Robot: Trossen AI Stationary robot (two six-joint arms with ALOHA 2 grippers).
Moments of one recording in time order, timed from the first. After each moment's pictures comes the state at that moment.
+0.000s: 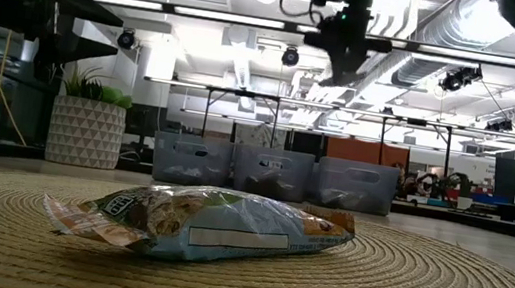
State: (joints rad) left arm -0.16 0.01 0.03 0.04 -0.61 -0.66; right arm -0.63 2.05 2.34 -1.48 0.40 0.41
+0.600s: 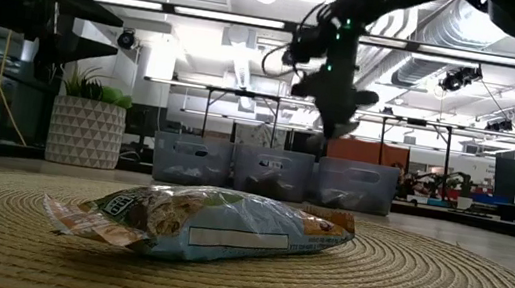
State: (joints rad) left arm -0.16 0.01 0.03 0.04 -0.61 -0.66; right arm -0.63 2.11 2.01 -1.34 0.19 0.38
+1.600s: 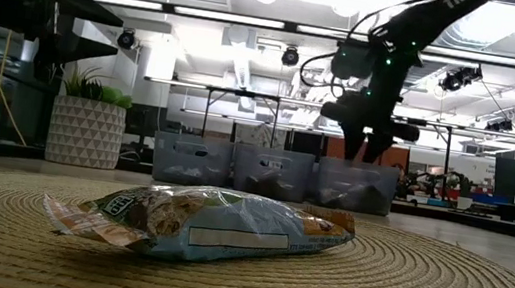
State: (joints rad) left arm -0.16 0.01 0.03 0.04 -0.61 -0.66; right arm -0.63 1.70 1.20 -0.70 0.13 0.54
